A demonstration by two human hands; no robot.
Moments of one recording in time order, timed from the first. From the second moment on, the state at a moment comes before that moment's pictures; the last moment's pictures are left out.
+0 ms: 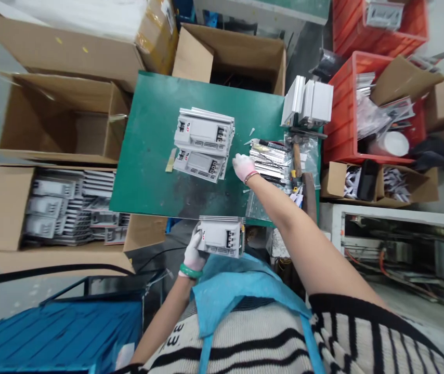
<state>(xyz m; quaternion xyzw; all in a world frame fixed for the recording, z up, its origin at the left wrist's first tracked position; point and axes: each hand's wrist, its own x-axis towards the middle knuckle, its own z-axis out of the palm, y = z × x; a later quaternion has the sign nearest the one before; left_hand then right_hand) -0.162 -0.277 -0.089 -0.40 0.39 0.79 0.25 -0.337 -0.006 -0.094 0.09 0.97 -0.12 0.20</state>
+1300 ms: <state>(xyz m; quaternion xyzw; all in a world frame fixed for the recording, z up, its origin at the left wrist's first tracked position) -0.162 -0.270 -0.079 -0.48 0.33 0.76 0.30 -0.141 -0.011 -0.059 0.26 0.90 -0.29 0.17</state>
